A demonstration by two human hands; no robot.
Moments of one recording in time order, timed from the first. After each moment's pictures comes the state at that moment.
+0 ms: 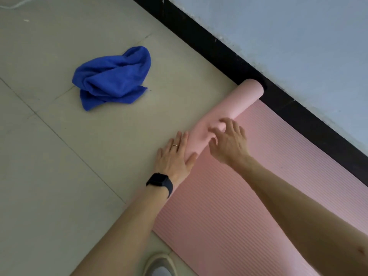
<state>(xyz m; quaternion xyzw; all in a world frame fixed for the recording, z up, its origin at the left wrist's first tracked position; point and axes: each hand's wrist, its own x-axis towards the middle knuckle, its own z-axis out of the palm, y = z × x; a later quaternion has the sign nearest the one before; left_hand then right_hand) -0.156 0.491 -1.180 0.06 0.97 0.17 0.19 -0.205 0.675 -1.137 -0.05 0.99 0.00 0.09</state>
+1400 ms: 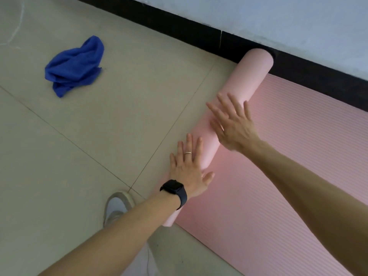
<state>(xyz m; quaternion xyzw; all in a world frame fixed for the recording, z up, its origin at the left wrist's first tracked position) 0.059 0.702 -1.149 0.12 0.96 0.05 0.23 -0.021 0.887 -1.144 -0.09 0.99 -0.12 0.06</state>
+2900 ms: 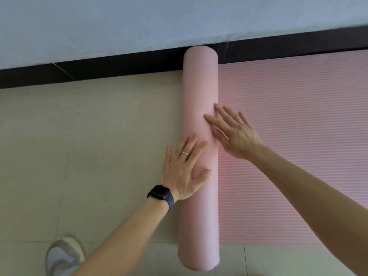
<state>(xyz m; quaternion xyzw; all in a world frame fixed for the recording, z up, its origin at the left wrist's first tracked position) 0.176 0.929 -1.148 0.49 0.85 0.14 0.16 0.252 1.152 -1.158 0.16 0.96 -0.23 0.04</state>
